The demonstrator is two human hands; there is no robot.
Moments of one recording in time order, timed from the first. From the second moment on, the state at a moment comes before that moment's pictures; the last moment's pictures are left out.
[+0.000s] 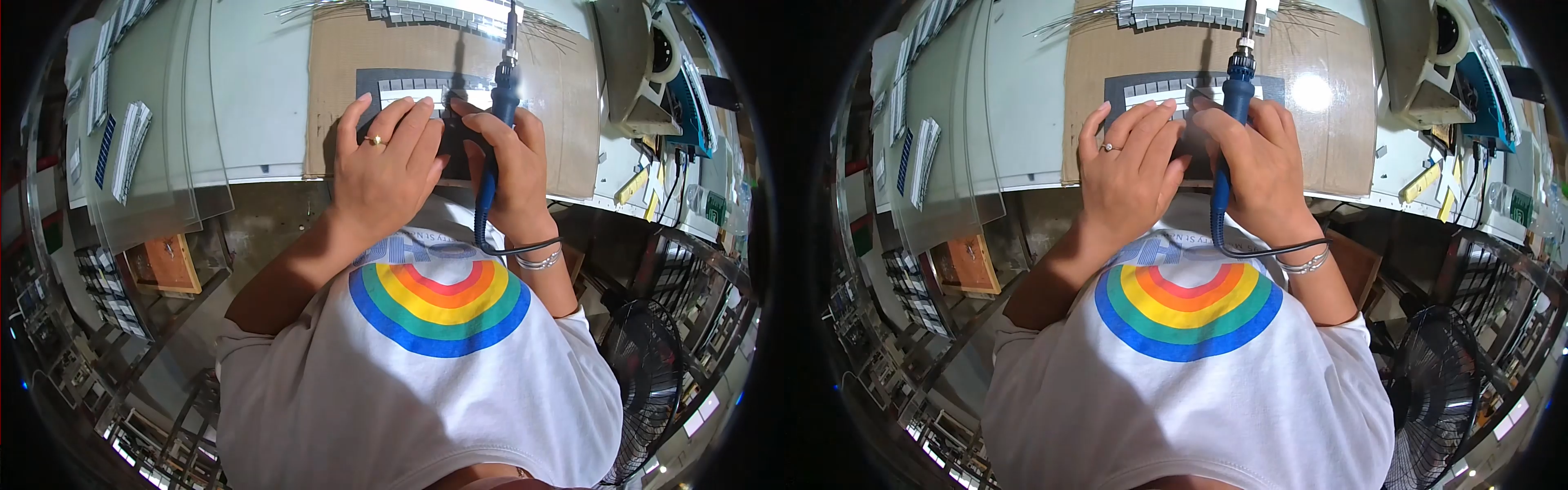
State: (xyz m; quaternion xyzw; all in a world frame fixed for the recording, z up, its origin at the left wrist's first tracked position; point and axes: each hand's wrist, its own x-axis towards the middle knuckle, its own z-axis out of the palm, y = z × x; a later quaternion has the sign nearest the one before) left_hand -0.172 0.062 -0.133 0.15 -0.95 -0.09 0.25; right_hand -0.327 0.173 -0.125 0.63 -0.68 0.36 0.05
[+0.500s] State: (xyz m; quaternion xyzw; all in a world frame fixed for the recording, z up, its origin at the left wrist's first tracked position) left_hand -0.171 0.061 -0.136 0.15 -0.95 -0.09 0.25; right_hand -0.343 0.223 -0.062 0.47 -0.75 0.45 0.07
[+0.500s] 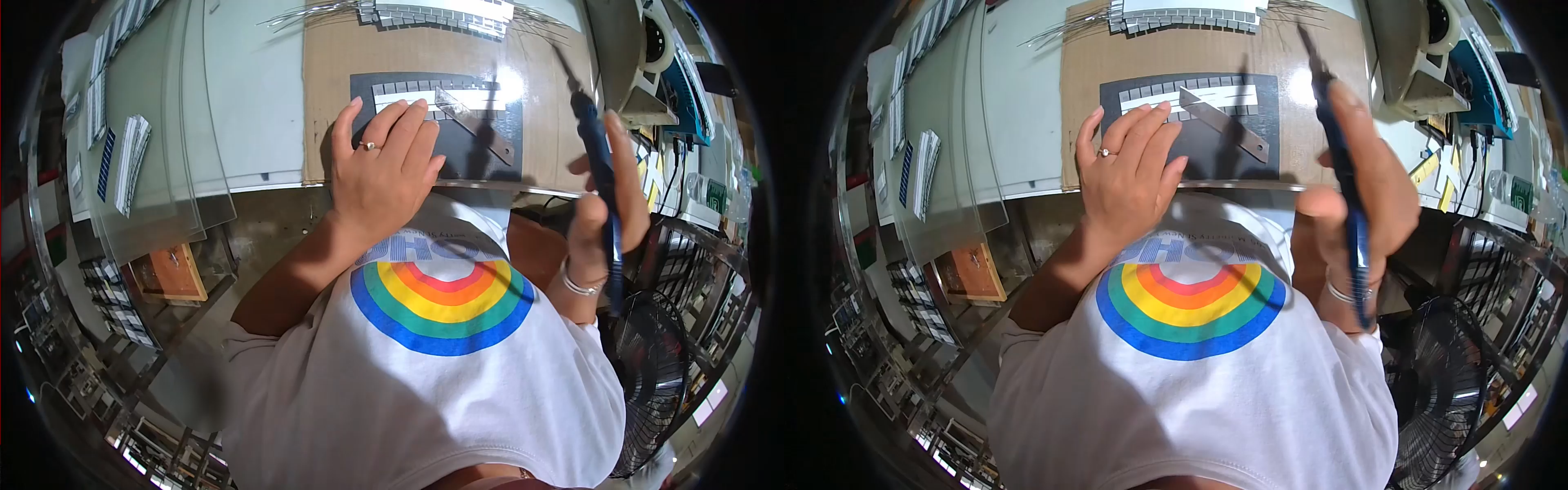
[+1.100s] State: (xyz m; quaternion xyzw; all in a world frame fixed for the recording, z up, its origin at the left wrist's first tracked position) left_hand -0.171 0.061 -0.136 0.15 -0.96 -0.08 0.24; right_hand -0.322 0.237 -0.056 0.33 -0.73 0.59 -0.09
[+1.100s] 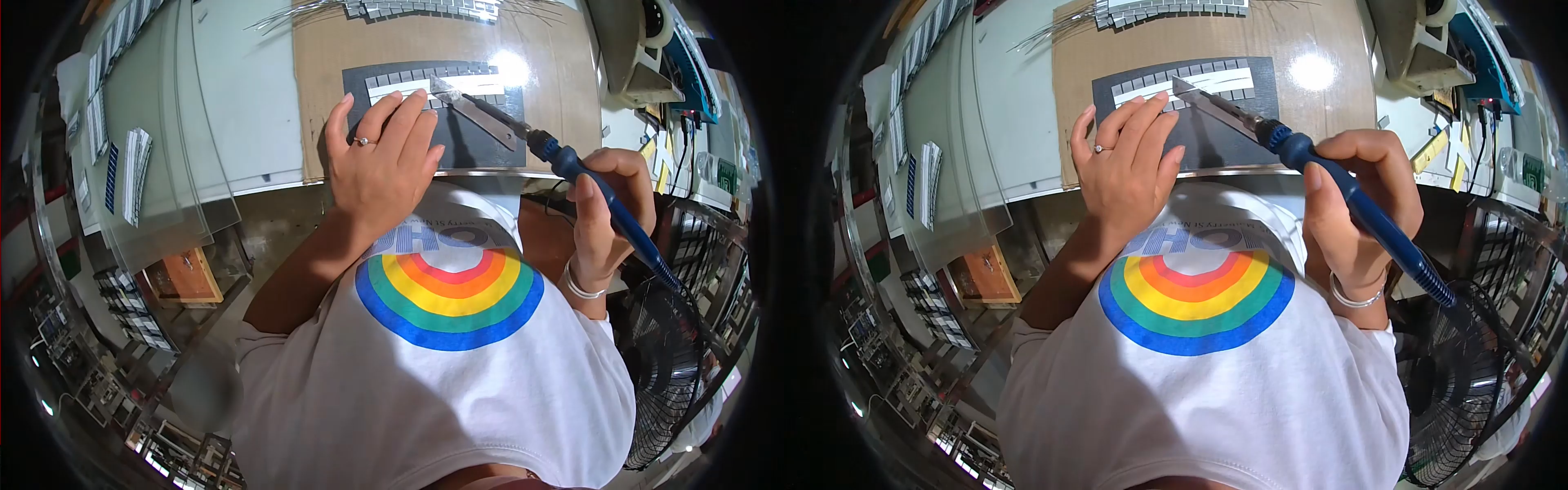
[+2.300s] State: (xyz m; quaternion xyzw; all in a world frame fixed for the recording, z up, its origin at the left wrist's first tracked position) left_hand -0.172 0.059 -0.142 0.14 -0.95 -0.07 0.26; right_hand -0.321 0.217 -0.070 0.26 -0.68 0.67 -0.13
